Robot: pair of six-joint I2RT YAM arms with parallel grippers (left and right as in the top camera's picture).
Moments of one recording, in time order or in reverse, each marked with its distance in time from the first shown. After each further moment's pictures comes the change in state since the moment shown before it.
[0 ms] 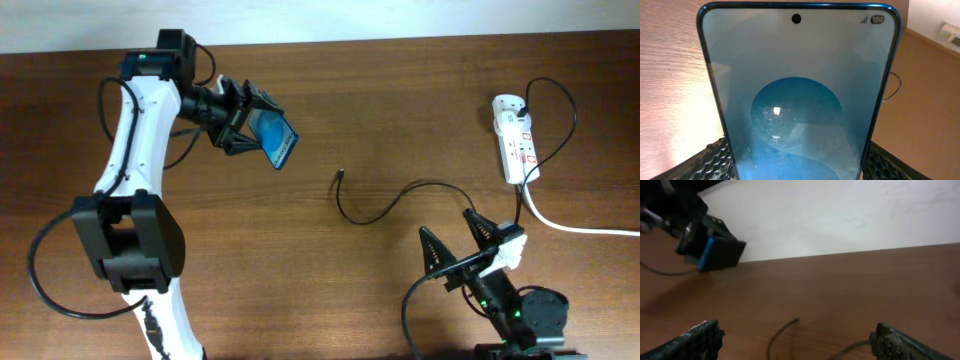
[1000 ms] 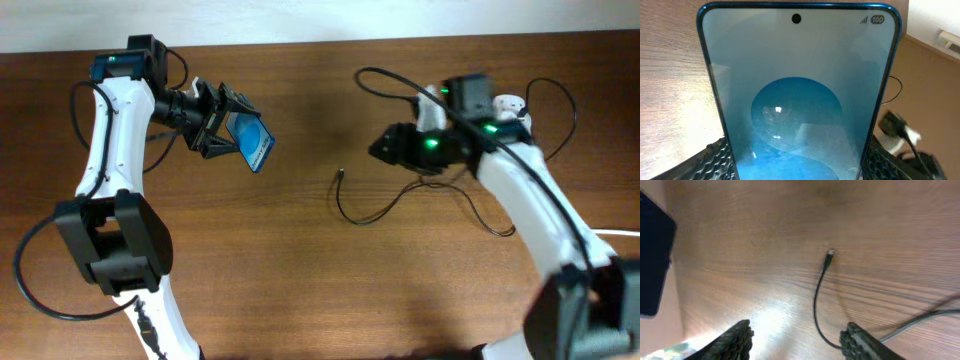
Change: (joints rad) left arm 0.096 0.000 0.006 -0.079 -0.012 0.122; right arm 0.205 1.611 1.212 -0.655 -0.117 0.154
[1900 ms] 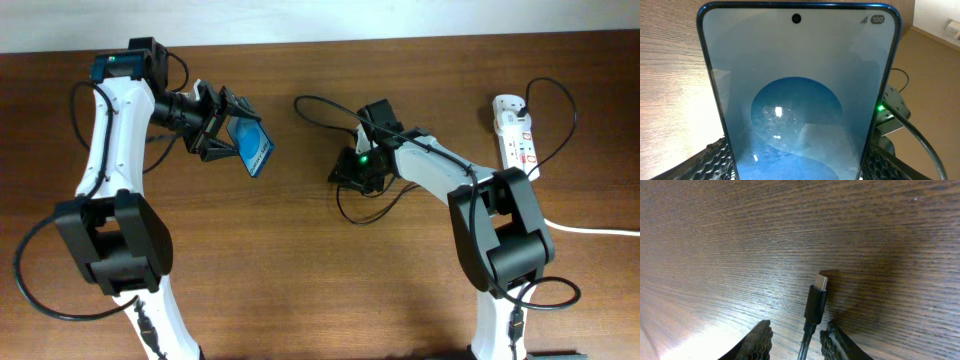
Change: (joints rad) left arm 0.000 0.000 0.000 -0.045 0.000 0.056; right arm 0.185 0.392 0.037 0.221 0.102 0.184
